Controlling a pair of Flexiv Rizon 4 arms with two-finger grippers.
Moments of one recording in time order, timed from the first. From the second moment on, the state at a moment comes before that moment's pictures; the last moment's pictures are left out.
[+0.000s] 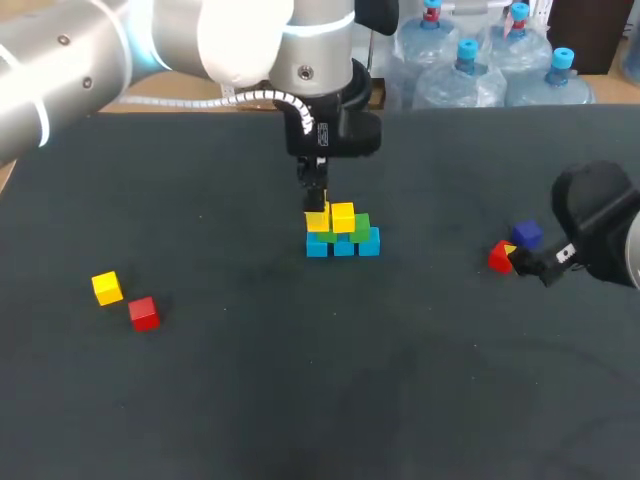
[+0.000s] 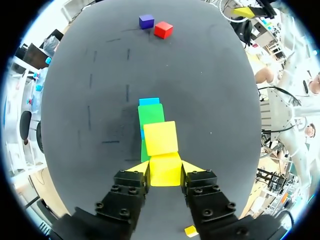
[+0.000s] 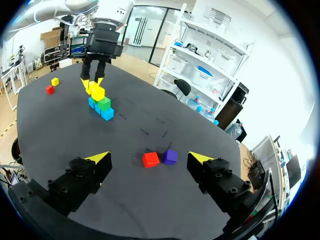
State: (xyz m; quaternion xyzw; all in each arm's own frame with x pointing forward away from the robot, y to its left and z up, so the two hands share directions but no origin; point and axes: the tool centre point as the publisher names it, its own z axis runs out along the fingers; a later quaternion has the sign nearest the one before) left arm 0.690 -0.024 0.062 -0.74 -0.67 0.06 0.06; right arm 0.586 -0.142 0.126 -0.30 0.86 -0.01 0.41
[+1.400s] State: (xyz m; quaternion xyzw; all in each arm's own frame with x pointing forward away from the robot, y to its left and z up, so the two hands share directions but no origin) left arm 0.694 -0.027 0.058 -0.73 -0.67 0.06 0.06; right arm 0.586 -0.142 0.126 -0.30 0.86 -0.01 0.41
